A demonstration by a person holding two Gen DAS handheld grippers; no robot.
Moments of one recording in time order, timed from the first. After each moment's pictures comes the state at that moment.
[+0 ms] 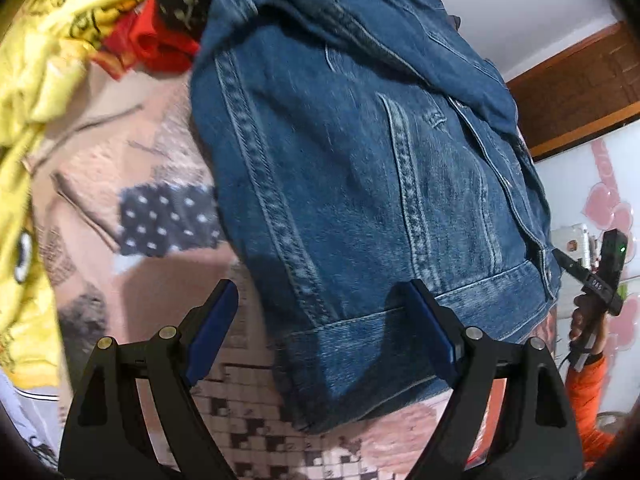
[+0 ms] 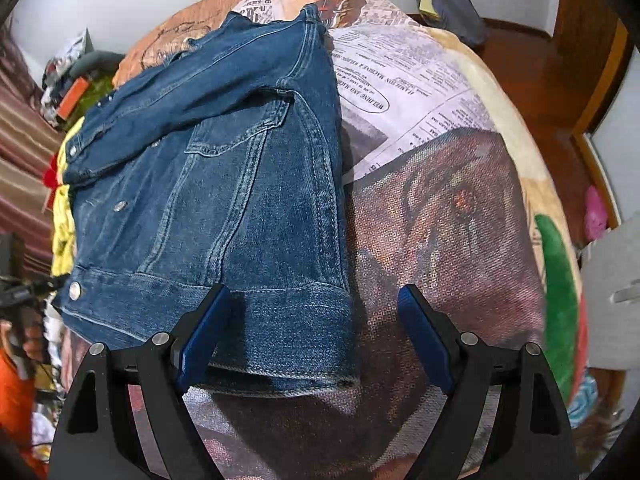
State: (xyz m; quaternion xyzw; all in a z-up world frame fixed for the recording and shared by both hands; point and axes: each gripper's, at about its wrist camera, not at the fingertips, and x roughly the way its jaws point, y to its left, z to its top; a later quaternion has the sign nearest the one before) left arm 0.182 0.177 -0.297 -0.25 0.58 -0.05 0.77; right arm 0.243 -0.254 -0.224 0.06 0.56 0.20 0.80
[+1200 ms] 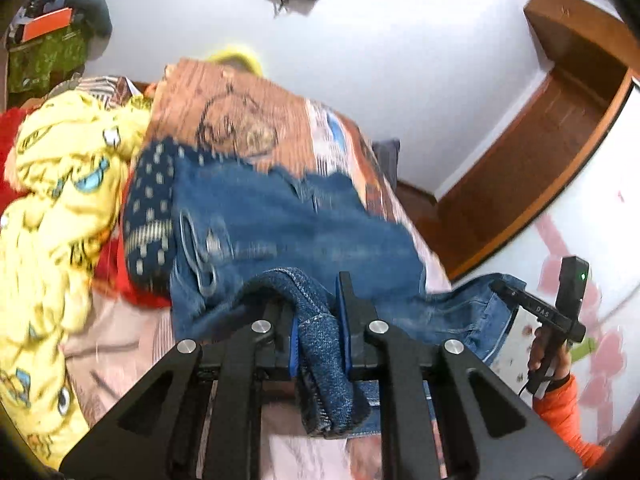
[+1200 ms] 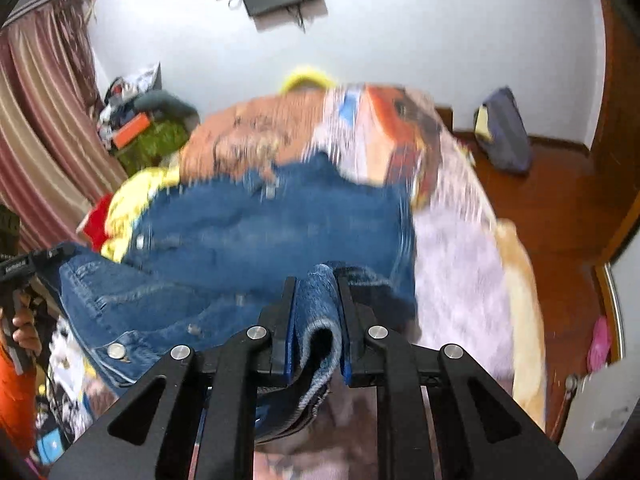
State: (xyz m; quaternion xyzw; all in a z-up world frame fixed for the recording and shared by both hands) left arm 0.246 0.205 -0.105 -0.24 0.36 -0.05 0.90; right arm 0.317 -0.190 -0.088 0.03 0.39 0.28 0.88
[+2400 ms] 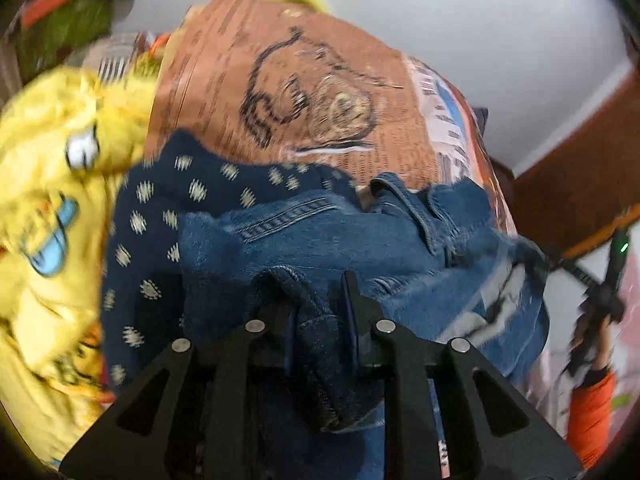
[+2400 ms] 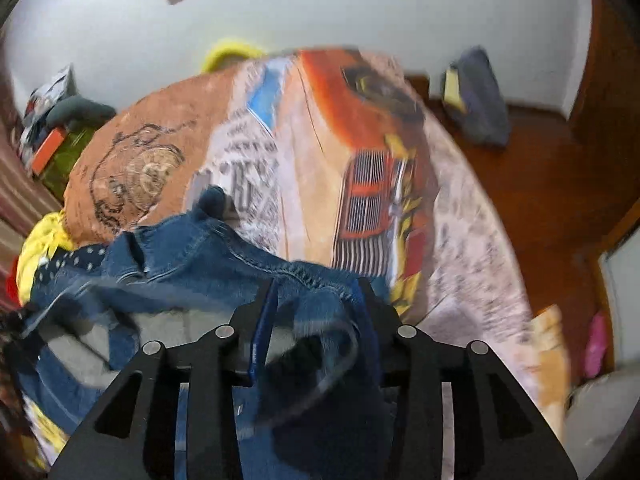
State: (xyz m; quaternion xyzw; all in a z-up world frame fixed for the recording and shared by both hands) left arm 0.444 0.270 -0.198 -0.20 0.48 0.04 0.85; right arm 0.516 -0.132 -0.150 0.01 0.45 0.18 0.87
